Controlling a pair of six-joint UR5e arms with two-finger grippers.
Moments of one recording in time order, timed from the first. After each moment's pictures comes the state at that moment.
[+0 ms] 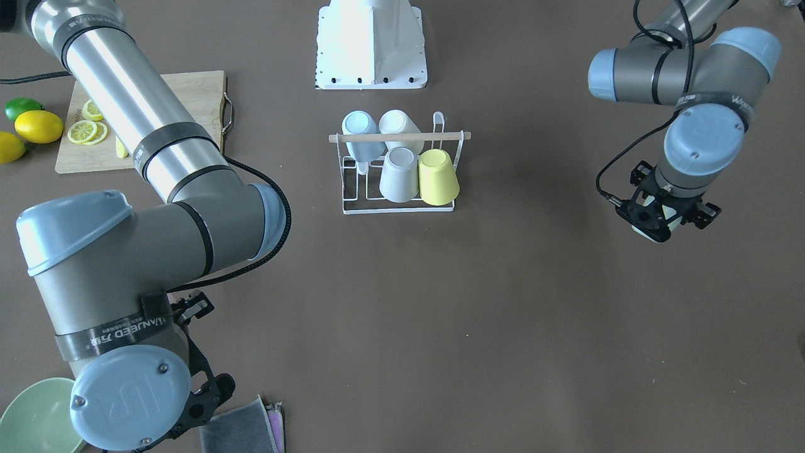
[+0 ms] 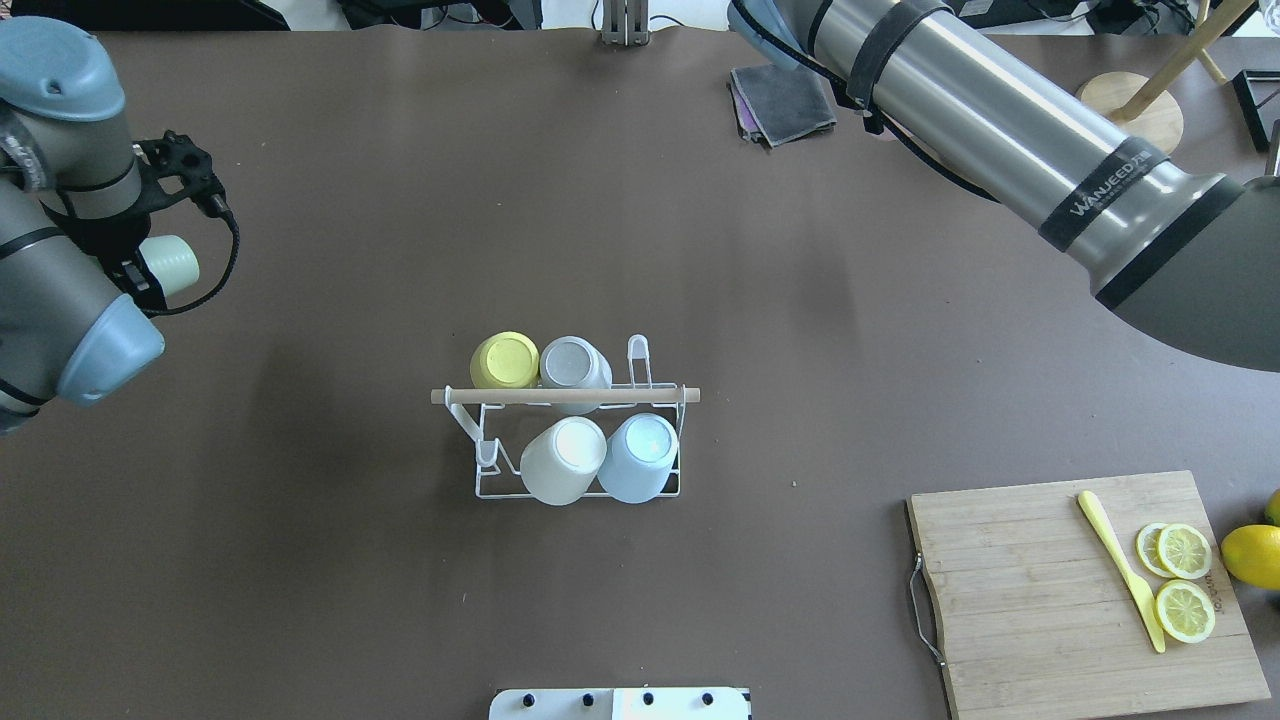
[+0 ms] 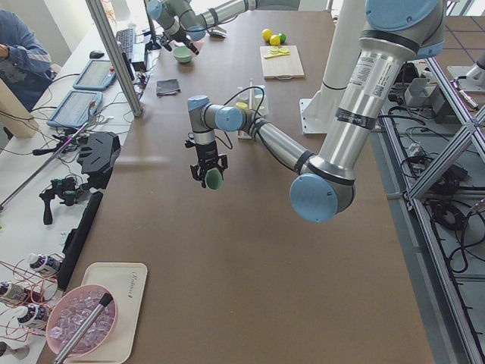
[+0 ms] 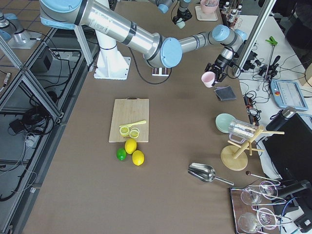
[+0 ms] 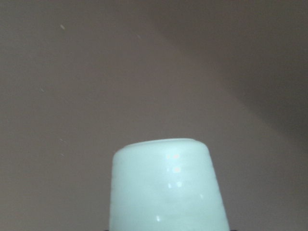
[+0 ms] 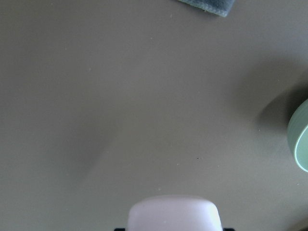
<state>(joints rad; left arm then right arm) -0.96 -1.89 -1.79 -1.31 -1.93 0.23 1.01 -0.35 0.74 -2.11 2.08 -0.26</state>
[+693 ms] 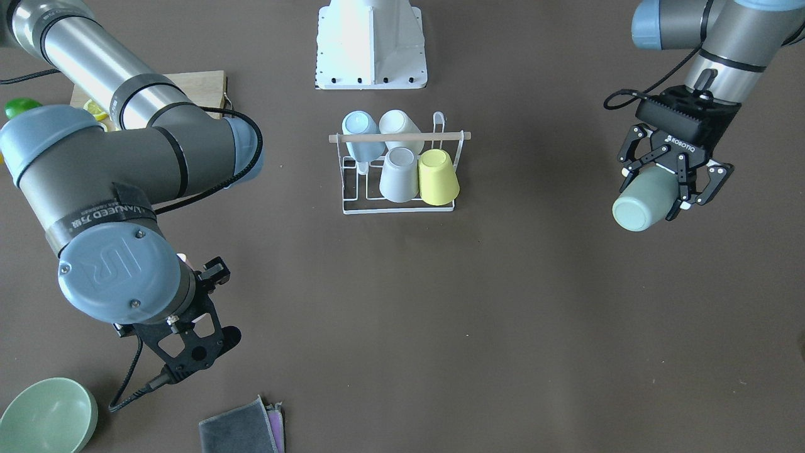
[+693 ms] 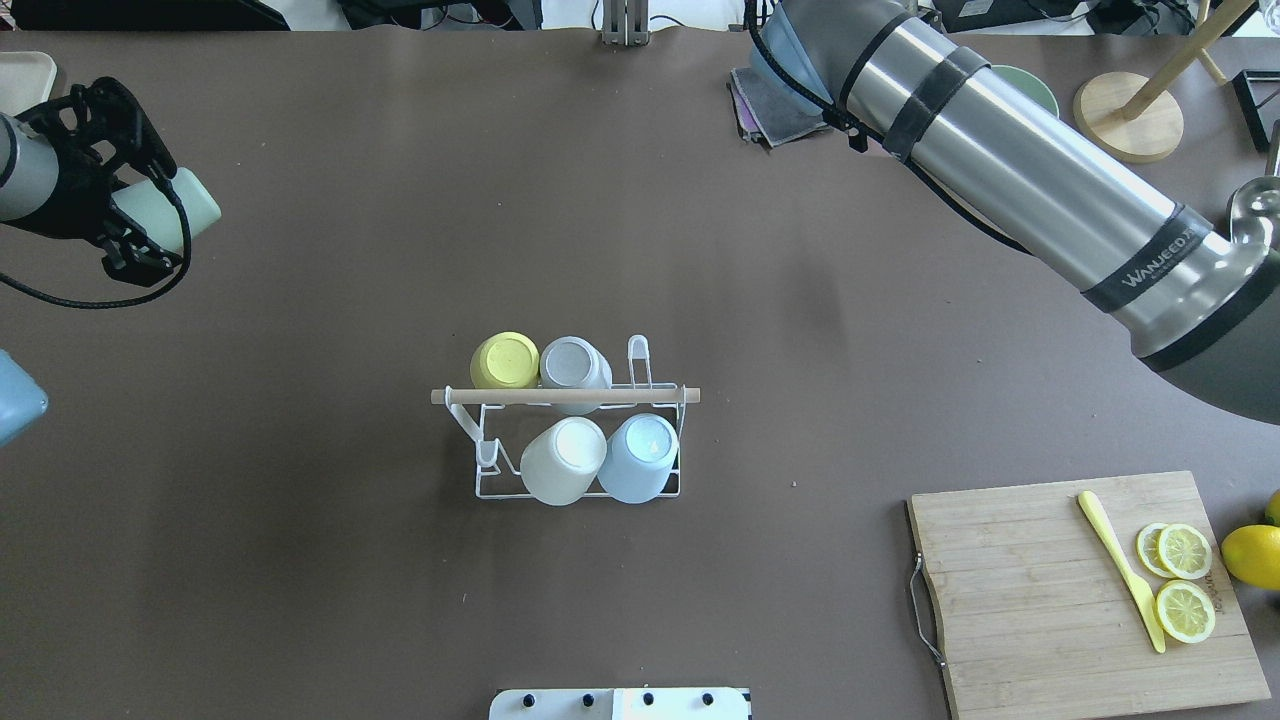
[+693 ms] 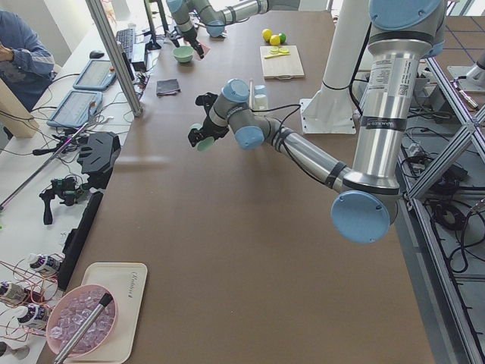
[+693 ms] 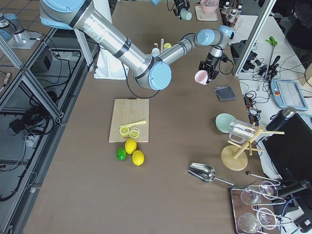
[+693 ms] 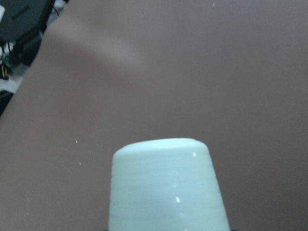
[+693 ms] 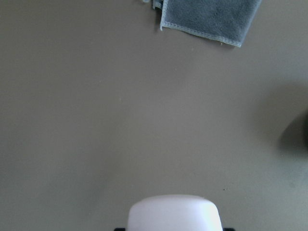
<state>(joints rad) -0.98 -1.67 -1.97 -2.20 -1.89 0.01 0.97 -0.62 1.23 -1.96 2.11 0.01</state>
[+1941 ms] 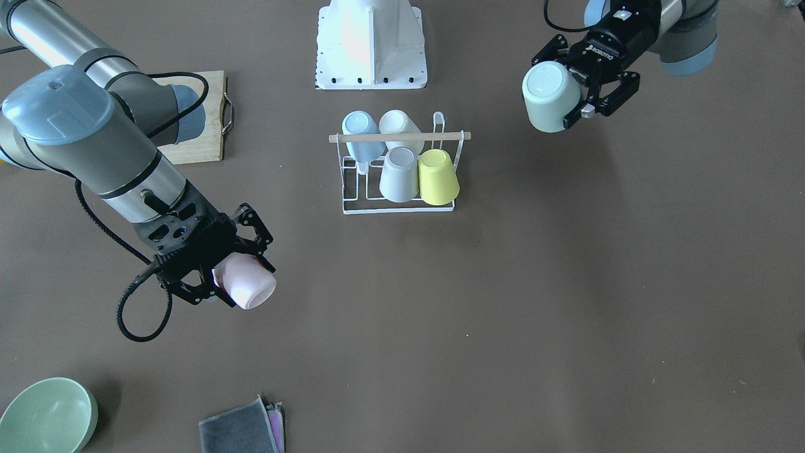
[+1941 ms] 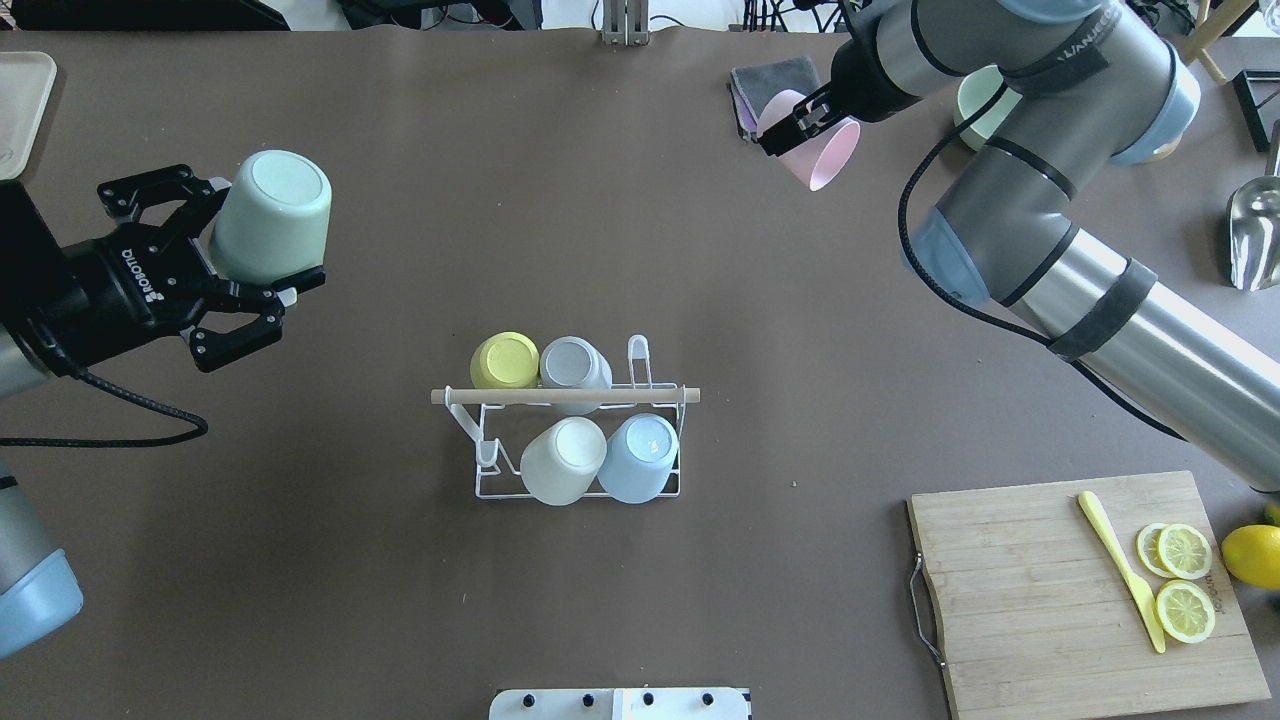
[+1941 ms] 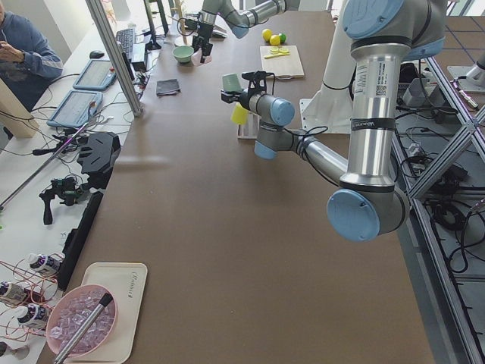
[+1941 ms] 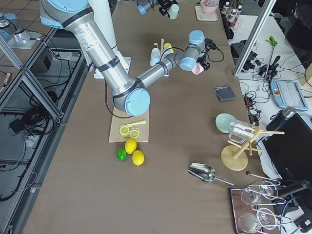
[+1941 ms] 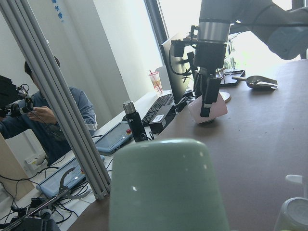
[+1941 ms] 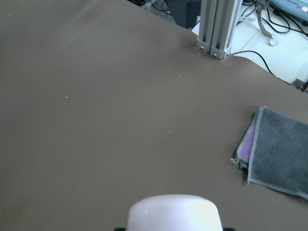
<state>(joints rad) -0.62 -1.59 -1.97 -3.07 -1.52 -0.21 0.91 -0.96 1.50 -0.90 2.09 0.47</state>
